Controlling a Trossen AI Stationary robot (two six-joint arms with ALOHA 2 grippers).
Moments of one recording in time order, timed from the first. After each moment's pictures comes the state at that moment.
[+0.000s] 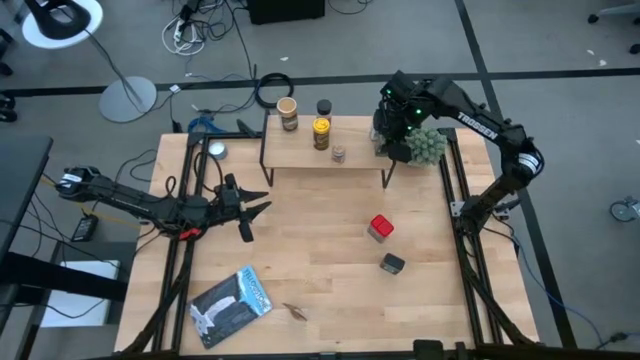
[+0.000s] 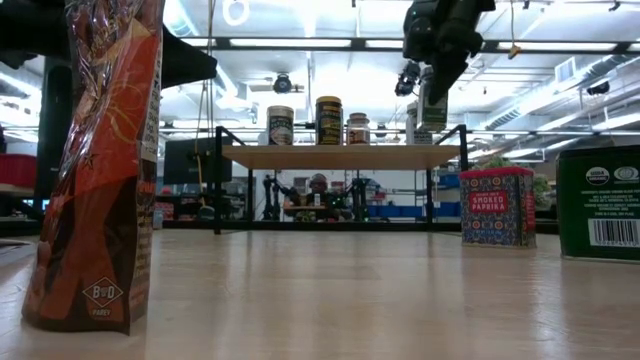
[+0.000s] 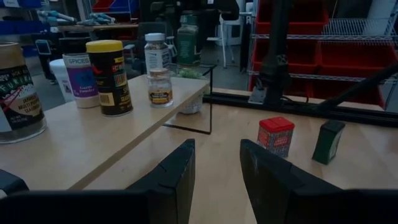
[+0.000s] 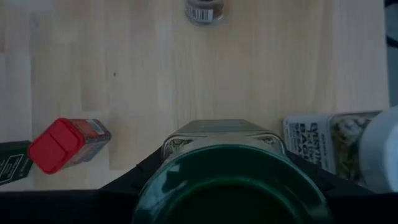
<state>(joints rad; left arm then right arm) -0.24 0.75 0.26 0.45 -0.59 -0.06 -0.69 1.57 1.64 -1.28 -0.23 -0.60</state>
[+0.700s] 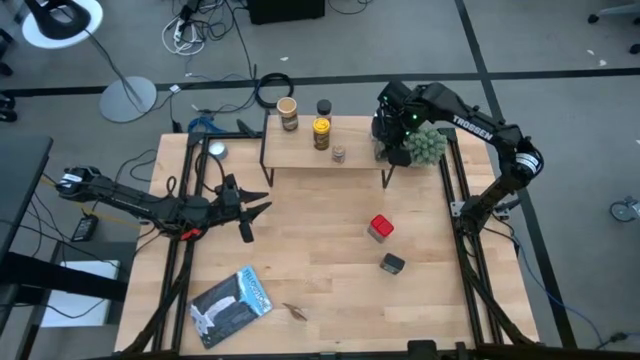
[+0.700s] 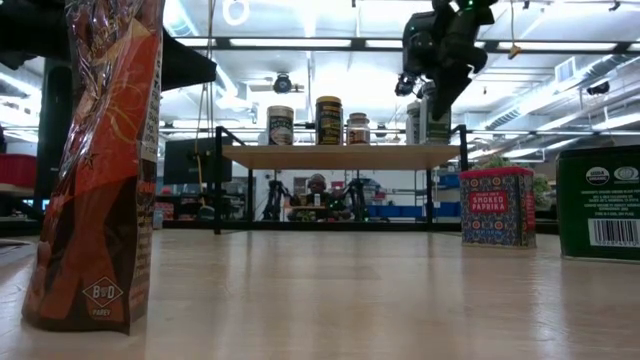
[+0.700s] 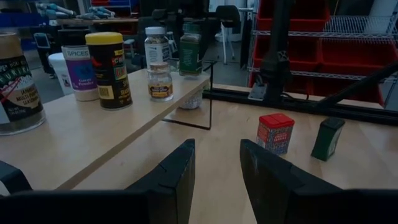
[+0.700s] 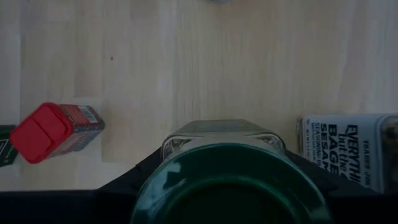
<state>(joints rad) -0.24 0.75 0.26 0.43 -0.59 -0.08 -0.69 1.57 1.54 -1.22 -0.23 -0.66</state>
